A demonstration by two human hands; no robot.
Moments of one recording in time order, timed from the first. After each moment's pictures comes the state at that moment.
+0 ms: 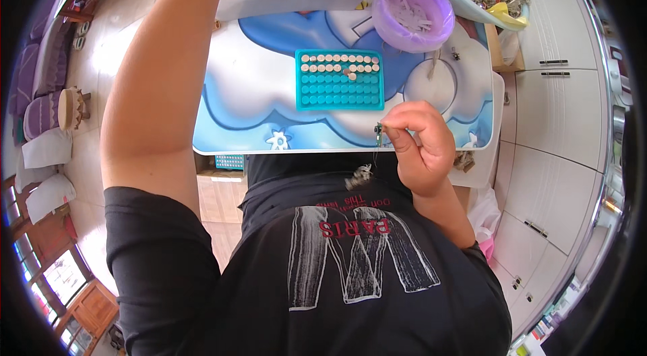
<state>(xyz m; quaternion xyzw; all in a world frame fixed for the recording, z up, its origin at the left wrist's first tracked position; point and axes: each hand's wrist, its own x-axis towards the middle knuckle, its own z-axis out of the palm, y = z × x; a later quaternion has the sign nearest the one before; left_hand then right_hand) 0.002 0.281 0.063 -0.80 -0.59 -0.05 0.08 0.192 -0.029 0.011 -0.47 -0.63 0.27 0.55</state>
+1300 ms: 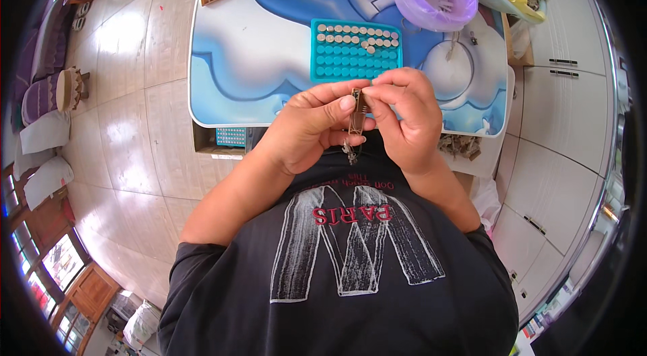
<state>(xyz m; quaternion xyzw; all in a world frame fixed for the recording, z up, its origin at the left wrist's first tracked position) -0.008 0.003 -0.017 -0.16 -0.27 -0.29 -0.91 0.165 -0.019 -0.011 -0.50 -0.69 0.15 0.50</state>
